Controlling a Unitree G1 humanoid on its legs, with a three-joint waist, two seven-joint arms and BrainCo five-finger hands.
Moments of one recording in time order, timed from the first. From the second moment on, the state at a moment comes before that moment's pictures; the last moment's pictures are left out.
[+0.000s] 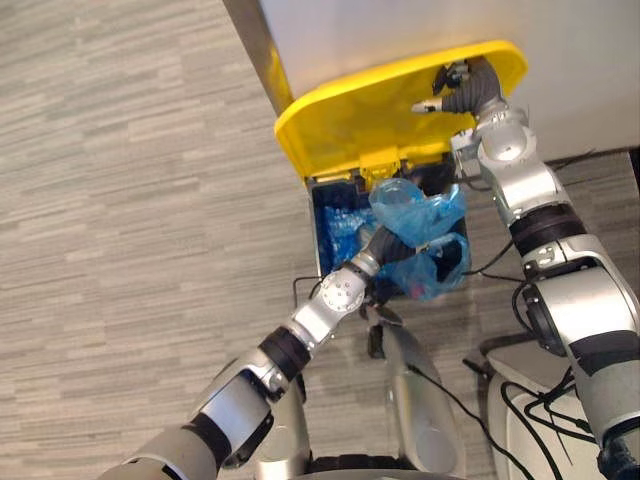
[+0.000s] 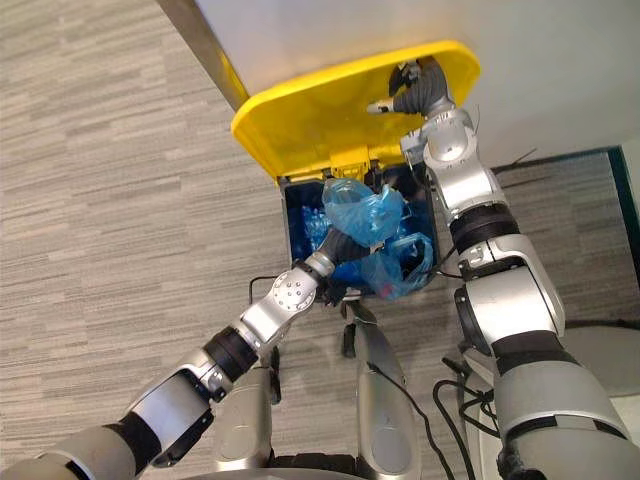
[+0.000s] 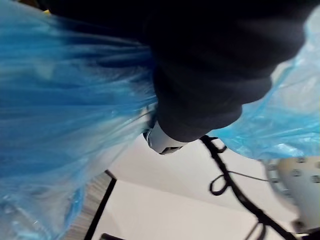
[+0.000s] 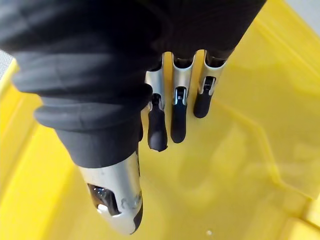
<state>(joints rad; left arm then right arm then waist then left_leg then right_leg) -0.75 -0.01 -0.63 0.66 -0.10 -0.22 0.09 -1.22 -0.52 0.33 0.75 0.07 -0.04 -0.13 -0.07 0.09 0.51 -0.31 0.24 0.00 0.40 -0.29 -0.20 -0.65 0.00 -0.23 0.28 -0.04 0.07</state>
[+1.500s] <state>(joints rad) 0.20 0.24 0.14 0.46 -0.10 -0.18 0.05 -0.03 -0.31 0.08 0.35 -0.09 -0.14 0.03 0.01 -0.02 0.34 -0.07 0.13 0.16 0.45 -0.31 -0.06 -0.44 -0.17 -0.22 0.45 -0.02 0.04</state>
